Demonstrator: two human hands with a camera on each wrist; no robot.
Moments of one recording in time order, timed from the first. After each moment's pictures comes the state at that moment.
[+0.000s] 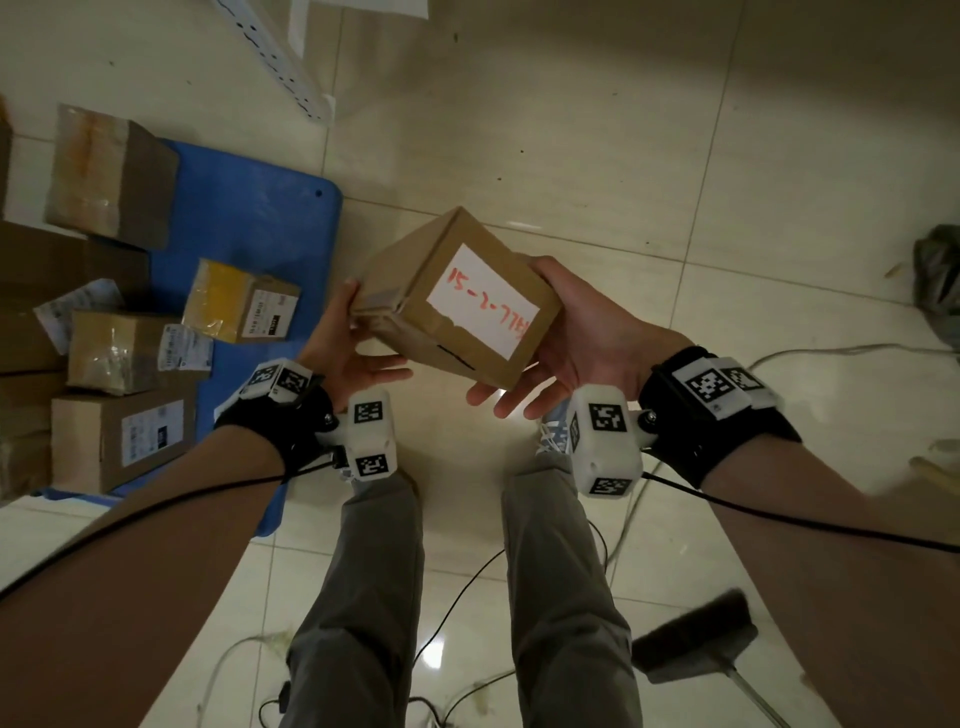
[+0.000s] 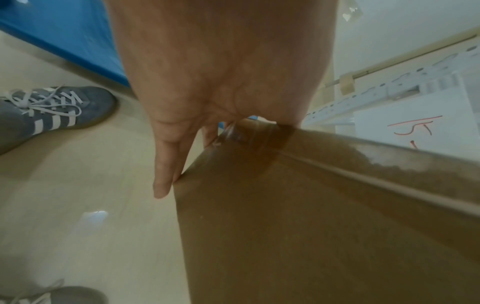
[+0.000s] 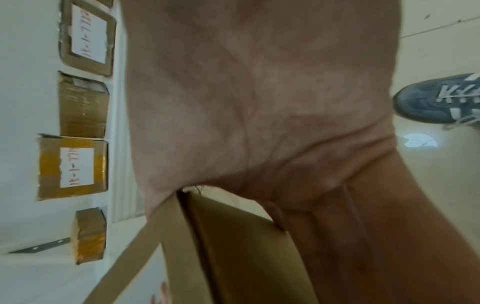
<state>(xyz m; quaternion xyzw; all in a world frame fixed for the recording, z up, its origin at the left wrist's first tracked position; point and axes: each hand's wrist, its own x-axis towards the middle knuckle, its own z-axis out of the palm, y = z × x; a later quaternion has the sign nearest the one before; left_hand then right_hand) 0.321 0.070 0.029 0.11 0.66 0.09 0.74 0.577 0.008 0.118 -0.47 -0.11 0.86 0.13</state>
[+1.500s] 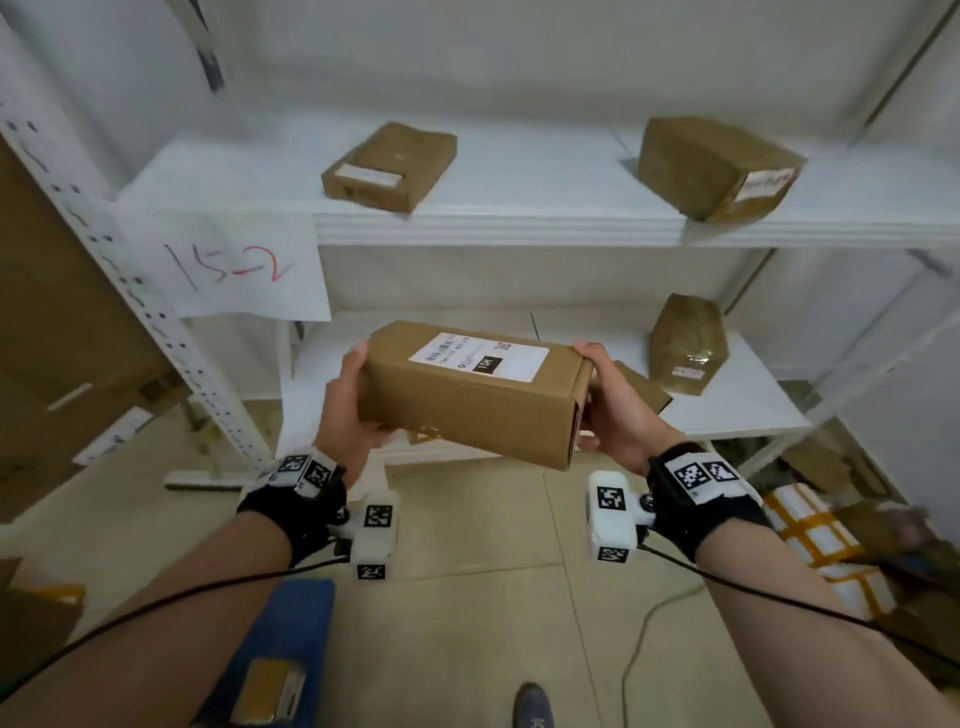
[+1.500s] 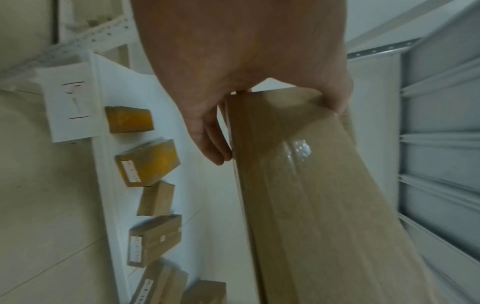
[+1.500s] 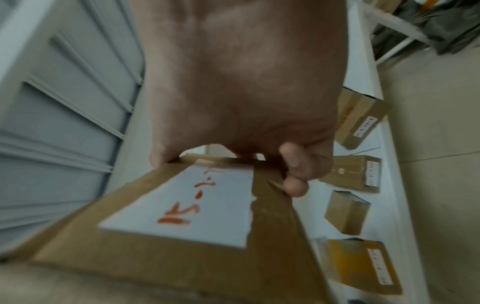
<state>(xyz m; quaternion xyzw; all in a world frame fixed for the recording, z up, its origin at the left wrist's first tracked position) 0.434 0.191 0.562 0.37 0.41 0.33 0.76 0.665 0.021 0.613 -0.66 -0.20 0.50 0.52</state>
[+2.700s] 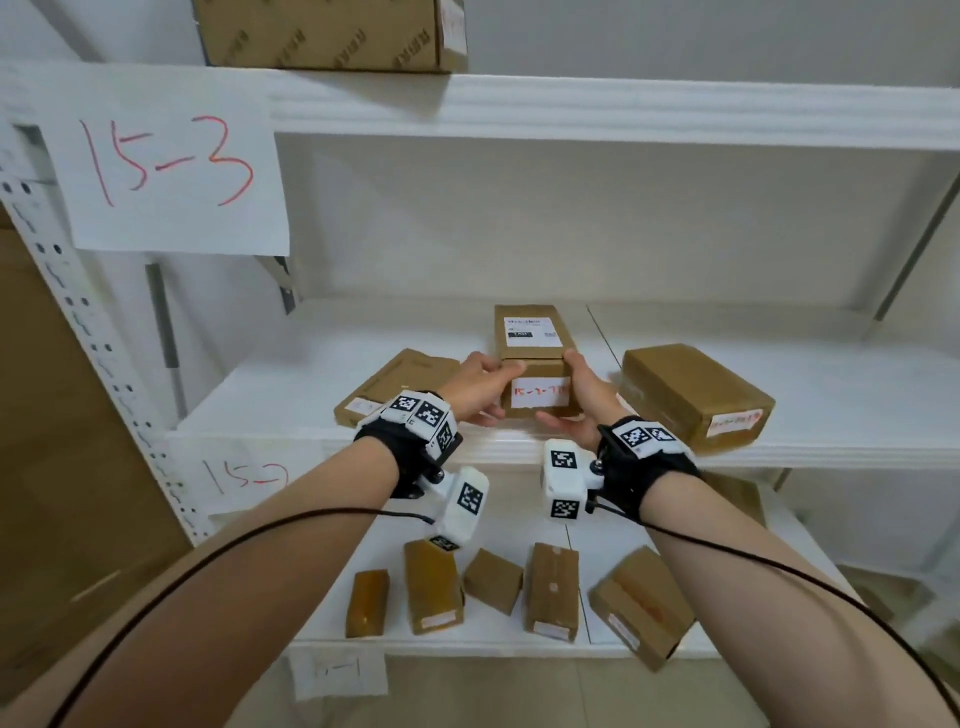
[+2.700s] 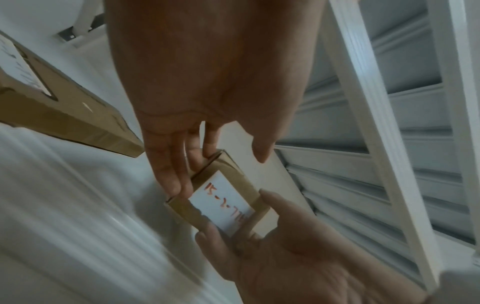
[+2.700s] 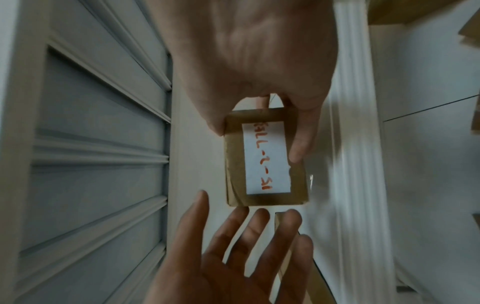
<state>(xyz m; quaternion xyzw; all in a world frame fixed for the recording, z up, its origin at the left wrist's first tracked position) 0.637 0.251 0.815 0.73 0.40 0.20 0.52 0.791 0.194 0.778 -0.62 -0.14 0.42 0.65</state>
